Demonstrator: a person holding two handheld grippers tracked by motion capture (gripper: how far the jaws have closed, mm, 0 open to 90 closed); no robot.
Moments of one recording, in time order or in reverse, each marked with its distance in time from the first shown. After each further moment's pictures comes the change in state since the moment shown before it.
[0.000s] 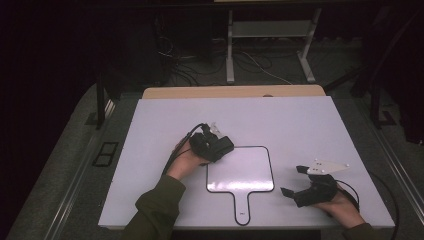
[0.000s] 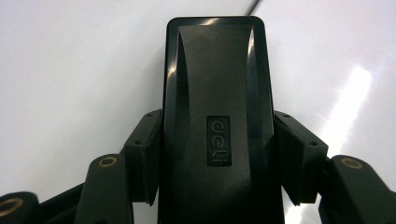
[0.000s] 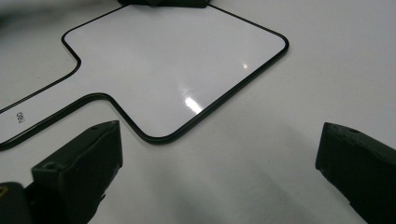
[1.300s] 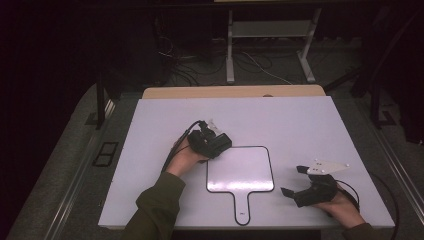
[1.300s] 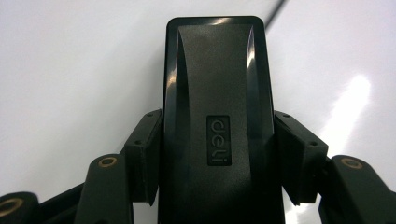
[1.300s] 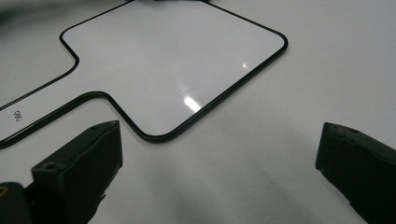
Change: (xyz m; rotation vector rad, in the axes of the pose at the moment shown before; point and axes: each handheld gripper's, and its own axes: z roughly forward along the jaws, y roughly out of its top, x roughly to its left) left arm 0.012 -0.003 -0.001 0.004 0.010 -0.032; right arm -0.001 -0.001 0.000 0.005 -0.002 -0.001
